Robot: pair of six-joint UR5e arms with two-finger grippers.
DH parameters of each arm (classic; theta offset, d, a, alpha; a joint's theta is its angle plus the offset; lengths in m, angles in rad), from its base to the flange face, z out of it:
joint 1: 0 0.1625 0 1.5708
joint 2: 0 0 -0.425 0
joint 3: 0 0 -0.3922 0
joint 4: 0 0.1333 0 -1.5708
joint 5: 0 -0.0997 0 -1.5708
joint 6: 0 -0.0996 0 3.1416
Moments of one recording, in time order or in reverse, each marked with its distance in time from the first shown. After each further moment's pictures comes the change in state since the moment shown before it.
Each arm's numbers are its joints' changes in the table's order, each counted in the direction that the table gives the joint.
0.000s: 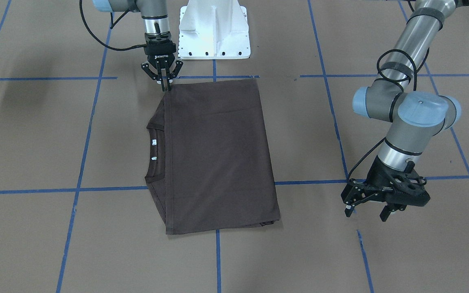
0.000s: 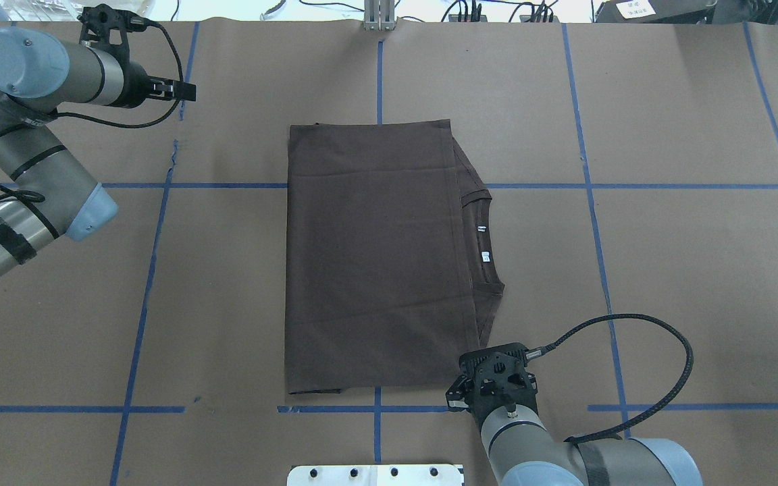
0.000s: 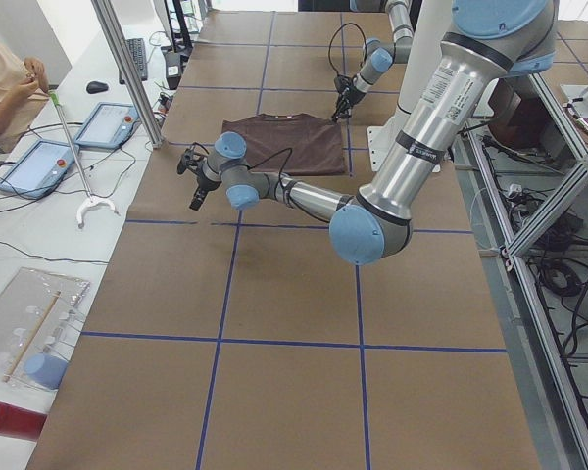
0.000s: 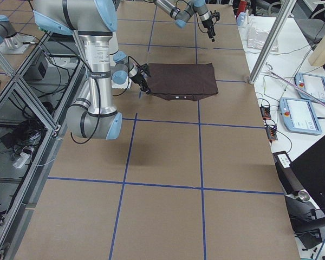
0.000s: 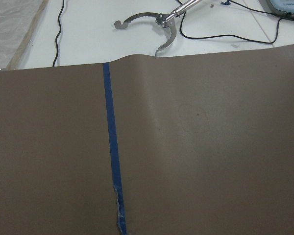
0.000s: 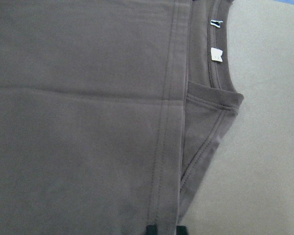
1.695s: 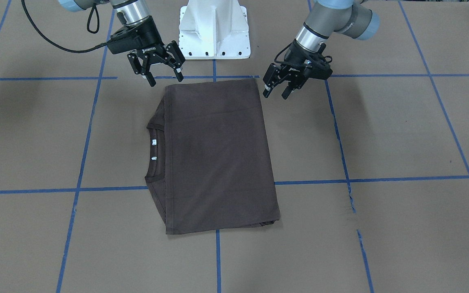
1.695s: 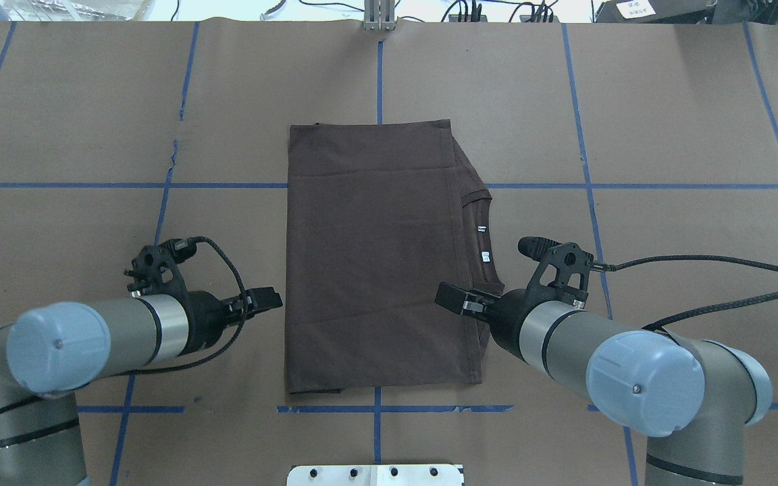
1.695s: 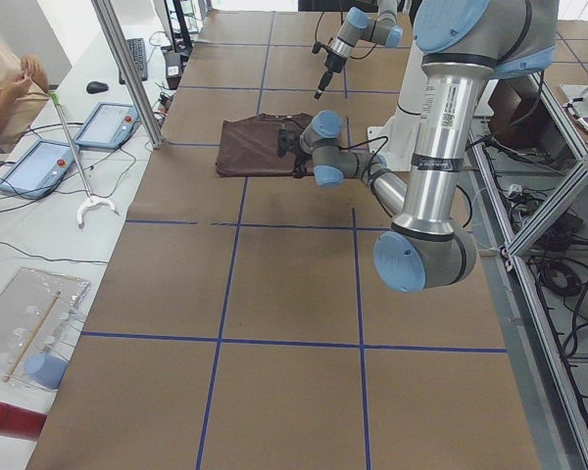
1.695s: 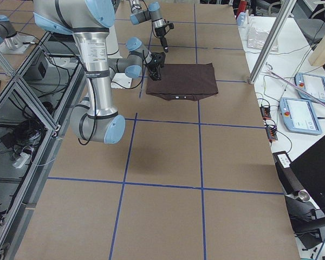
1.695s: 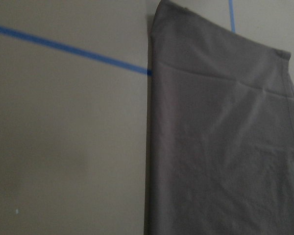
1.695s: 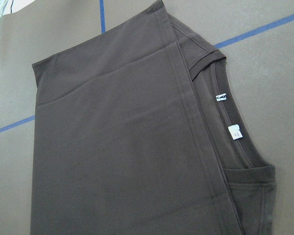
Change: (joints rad) left arm 0.636 0.353 -0.697 0.172 -0.289 0.881; right arm 0.255 -0.024 0.142 0.241 -0.287 -0.254
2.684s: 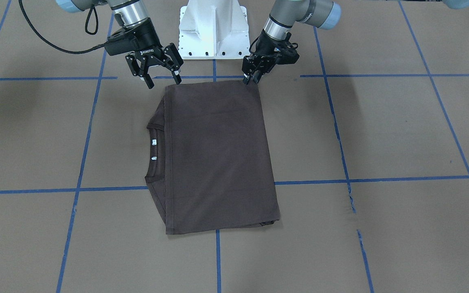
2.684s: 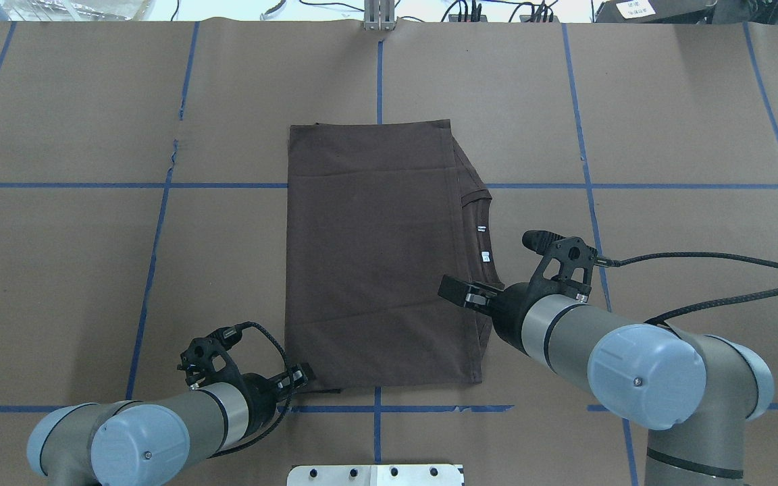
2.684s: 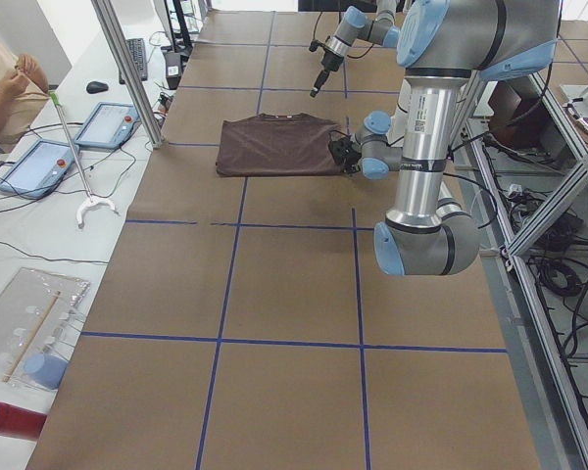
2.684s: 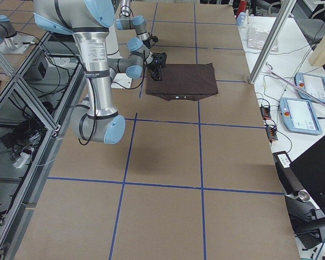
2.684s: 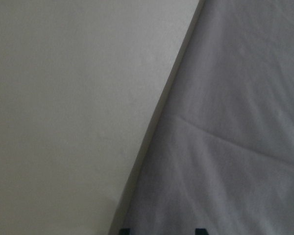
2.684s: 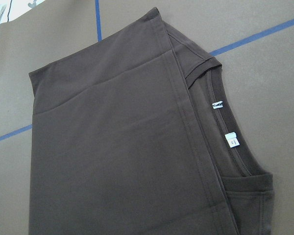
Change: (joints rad) left arm 0.200 -0.071 0.056 0.062 -0.142 0.219; right arm 0.014 0.000 -0.003 -0.001 0.002 -0.011
